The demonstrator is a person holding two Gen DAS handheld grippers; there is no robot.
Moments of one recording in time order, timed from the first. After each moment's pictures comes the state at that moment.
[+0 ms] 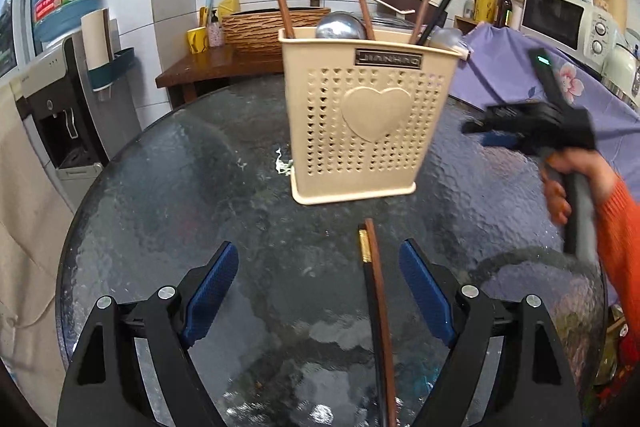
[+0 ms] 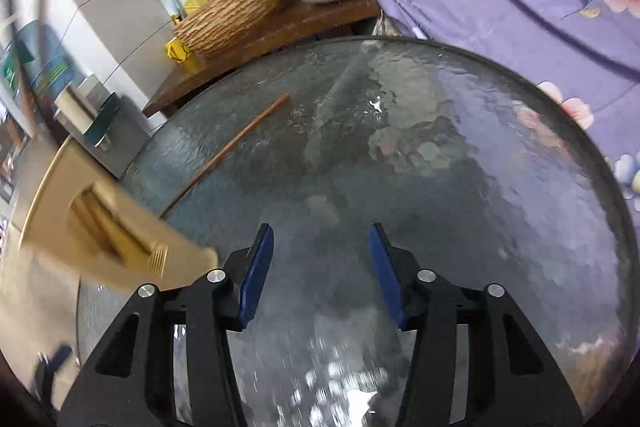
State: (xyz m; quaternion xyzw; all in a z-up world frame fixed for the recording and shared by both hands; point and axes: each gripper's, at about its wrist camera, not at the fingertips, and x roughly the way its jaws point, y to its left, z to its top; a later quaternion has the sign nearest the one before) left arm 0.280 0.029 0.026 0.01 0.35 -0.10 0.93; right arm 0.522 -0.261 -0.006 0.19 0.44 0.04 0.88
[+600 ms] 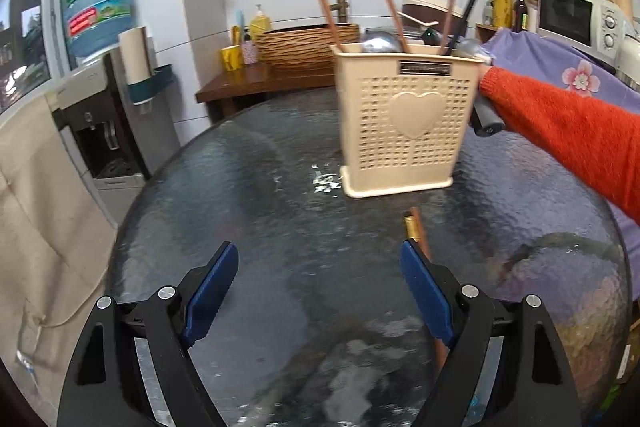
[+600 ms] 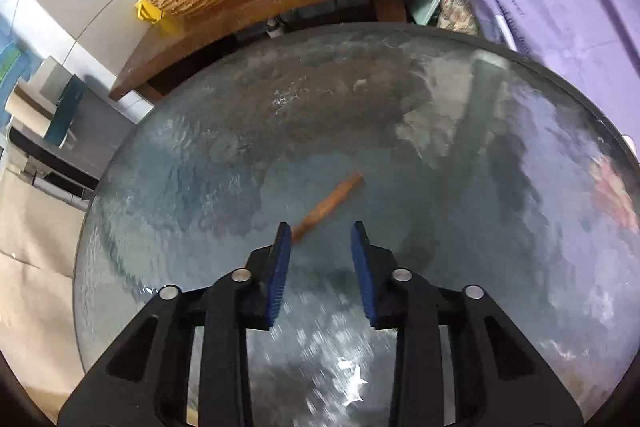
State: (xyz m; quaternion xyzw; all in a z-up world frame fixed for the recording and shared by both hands) left arm 0.248 0.063 0.031 0.04 0.32 -0.04 0.94; right arm 0.726 -0.191 -0.022 0.16 0.53 0.04 0.83
